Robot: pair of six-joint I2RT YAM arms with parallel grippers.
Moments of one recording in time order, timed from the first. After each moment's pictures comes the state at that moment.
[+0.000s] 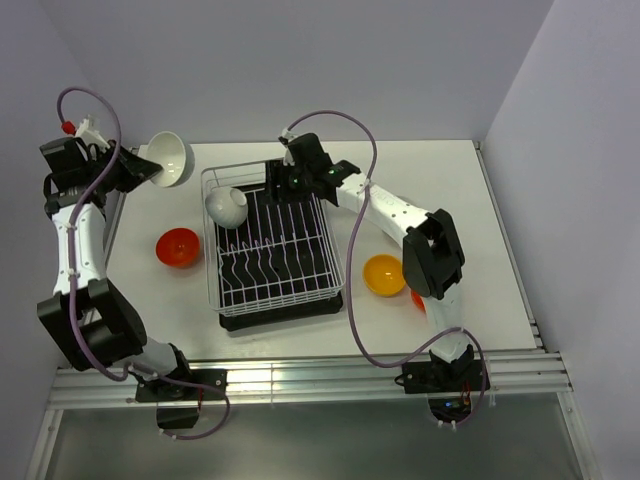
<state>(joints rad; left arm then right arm) 0.41 1.49 1.35 -0.34 0.71 -0.44 0.67 2.07 1.85 -0.45 -0.21 0.48</state>
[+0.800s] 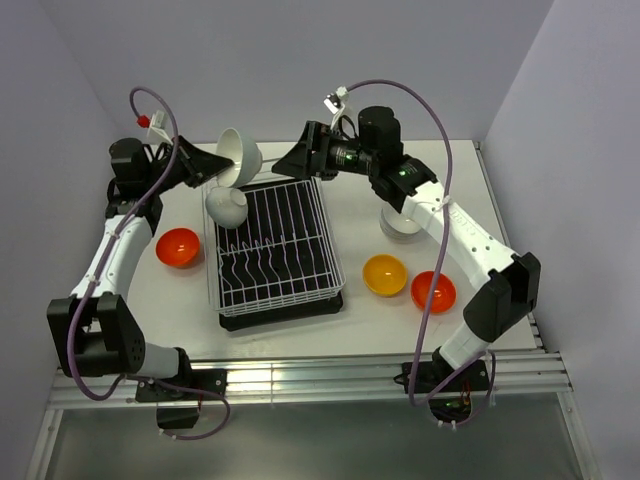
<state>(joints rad) 0.06 1.39 1.14 0.13 0.85 -0.84 0.55 1.59 1.60 -0.20 -0.59 0.67</state>
